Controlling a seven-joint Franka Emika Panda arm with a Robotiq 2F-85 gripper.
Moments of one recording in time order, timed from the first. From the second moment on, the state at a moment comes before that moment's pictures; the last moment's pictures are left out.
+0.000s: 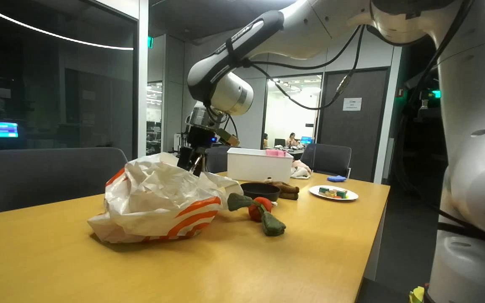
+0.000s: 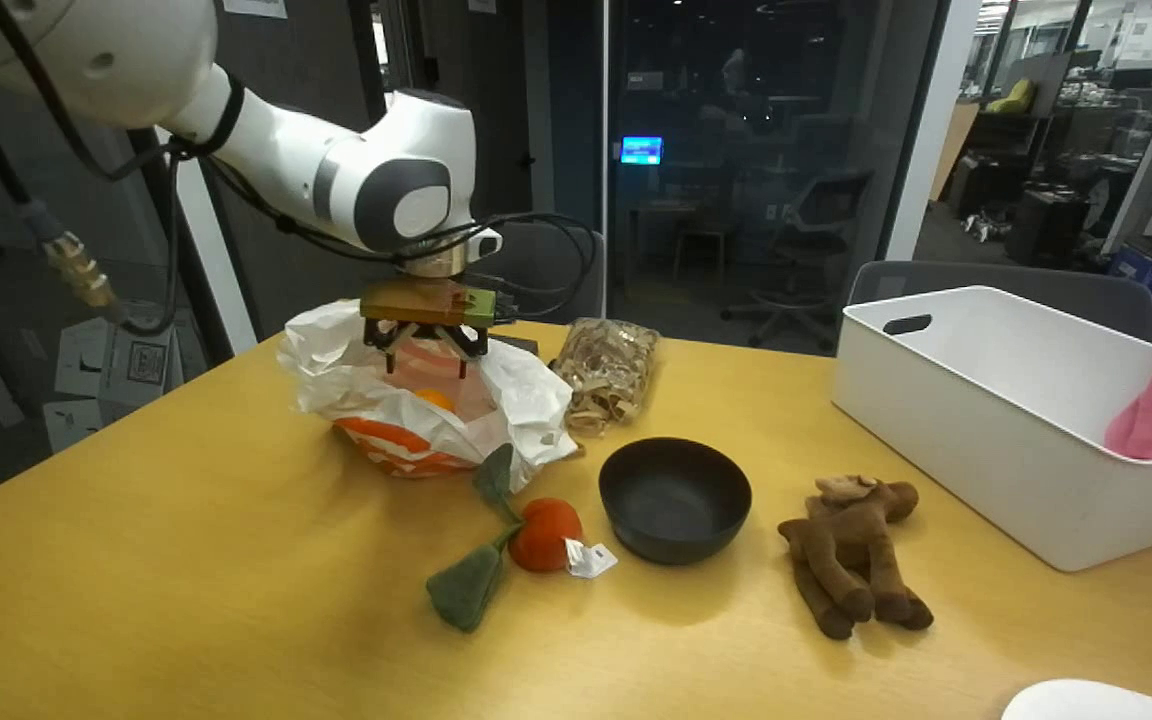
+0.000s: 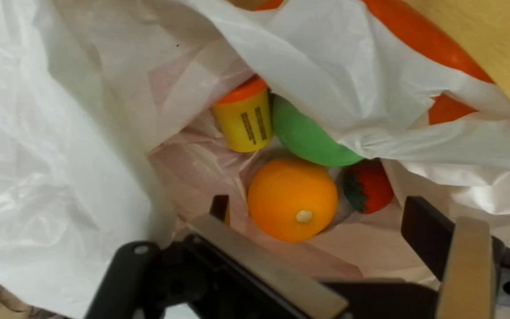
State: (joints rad) arm 0.01 0.19 0.05 -1.98 0.26 2.25 -0.59
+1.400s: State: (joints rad) arm -0.17 0.52 0.25 -1.85 0.49 2.54 -1.13
